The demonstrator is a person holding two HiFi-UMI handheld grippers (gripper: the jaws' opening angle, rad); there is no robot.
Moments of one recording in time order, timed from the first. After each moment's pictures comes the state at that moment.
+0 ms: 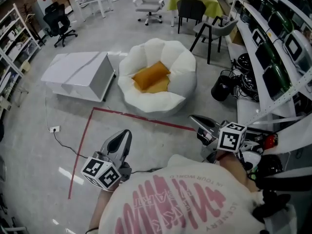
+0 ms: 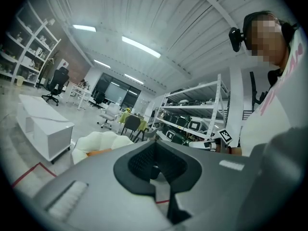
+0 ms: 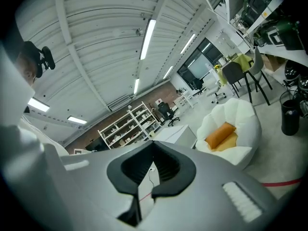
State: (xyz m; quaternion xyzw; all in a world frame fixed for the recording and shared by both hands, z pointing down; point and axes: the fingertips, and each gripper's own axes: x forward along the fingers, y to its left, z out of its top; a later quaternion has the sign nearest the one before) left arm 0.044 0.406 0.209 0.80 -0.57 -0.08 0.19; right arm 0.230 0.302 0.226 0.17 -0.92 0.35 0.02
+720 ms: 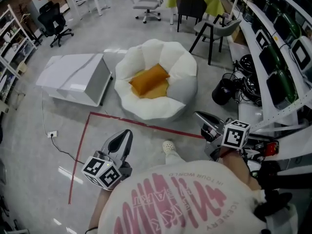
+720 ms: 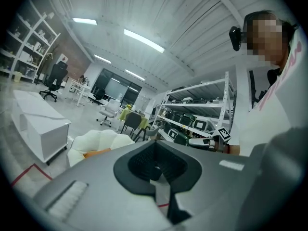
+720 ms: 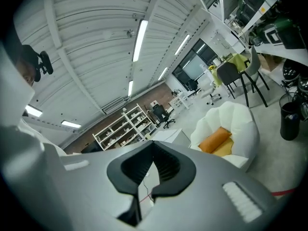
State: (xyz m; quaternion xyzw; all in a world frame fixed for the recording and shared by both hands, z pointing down) left arm 0.027 0.302 0.229 0.80 -0.56 -0.08 0.21; right arm 0.228 0.185 0.239 0.20 -0.91 0.36 0.02
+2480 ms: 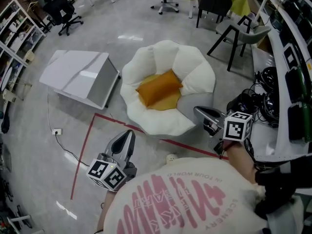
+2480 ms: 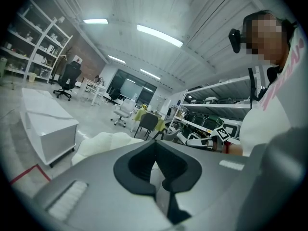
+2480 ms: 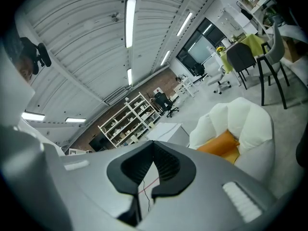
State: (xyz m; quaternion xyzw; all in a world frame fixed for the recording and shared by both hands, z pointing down) left arm -0.030 0.097 0.261 0.74 -0.63 -0.07 0.24; right arm 0.143 -0.053 0.290 0.12 -0.91 0.38 0.09
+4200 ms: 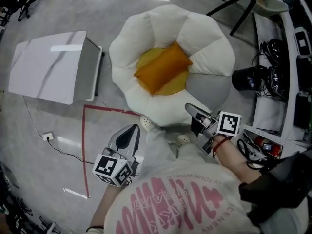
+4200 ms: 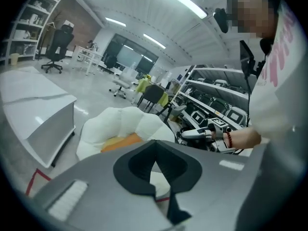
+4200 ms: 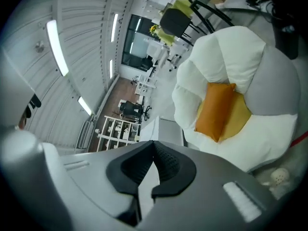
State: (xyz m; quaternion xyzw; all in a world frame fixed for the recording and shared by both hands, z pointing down) left arm -0.192 -0.027 0.437 0.76 -0.53 0.03 0.36; right arm -0.040 -0.124 0.469 0.22 -0.73 0.64 0.04
